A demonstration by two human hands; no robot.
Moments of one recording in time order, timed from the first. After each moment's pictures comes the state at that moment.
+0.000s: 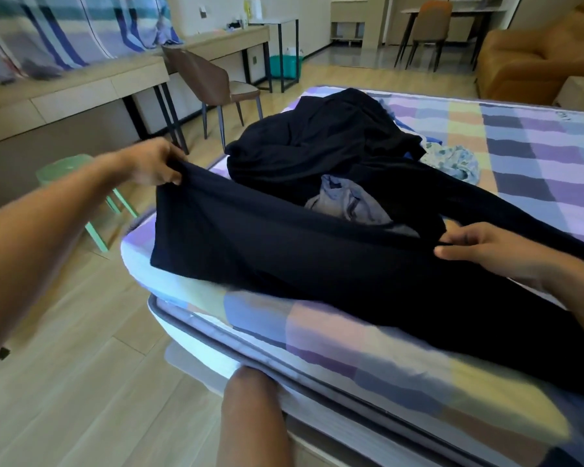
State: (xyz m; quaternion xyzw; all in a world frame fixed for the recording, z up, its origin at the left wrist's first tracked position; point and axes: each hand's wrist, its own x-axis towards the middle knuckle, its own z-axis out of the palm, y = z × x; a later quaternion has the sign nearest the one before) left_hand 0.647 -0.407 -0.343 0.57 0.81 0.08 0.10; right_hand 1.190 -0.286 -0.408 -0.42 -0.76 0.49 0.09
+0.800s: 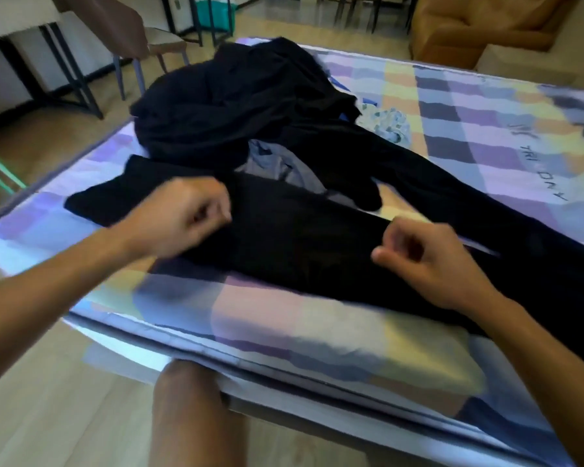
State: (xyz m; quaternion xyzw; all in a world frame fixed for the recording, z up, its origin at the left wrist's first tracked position) left_hand 0.829 -0.401 -0.434 0.82 0.53 0.23 0.03; right_hand 1.212 -0.348 -0.438 -0.37 -0.86 0.21 0.28
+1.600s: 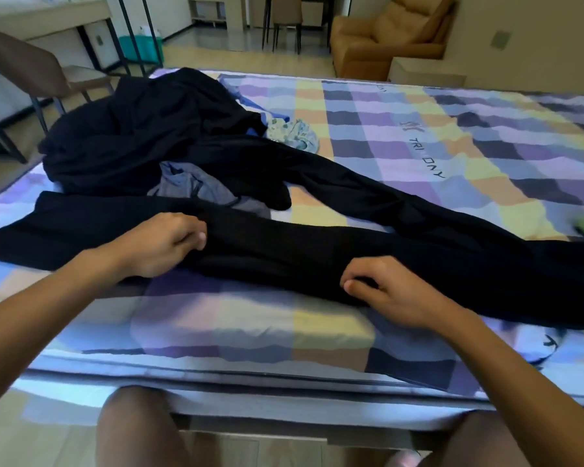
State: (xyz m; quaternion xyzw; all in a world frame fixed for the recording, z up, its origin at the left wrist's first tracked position) left_hand 0.913 -0.375 -0.443 0.83 0.54 0.12 0.12; right_hand 1.313 -0.392 -0.458 -0.40 -0.87 0.23 0.16
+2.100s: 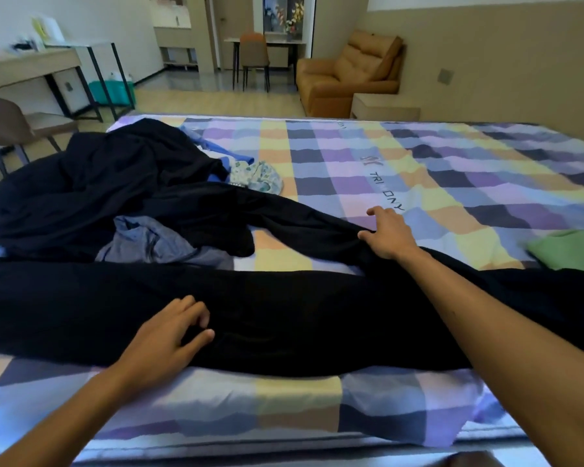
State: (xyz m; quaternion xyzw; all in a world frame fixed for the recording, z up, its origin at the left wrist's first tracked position) left_hand 0.976 -0.392 -0.514 0.82 0.53 0.20 0.09; right_hand 1.386 -0.214 -0.450 -0.71 -0.67 0.10 0.16
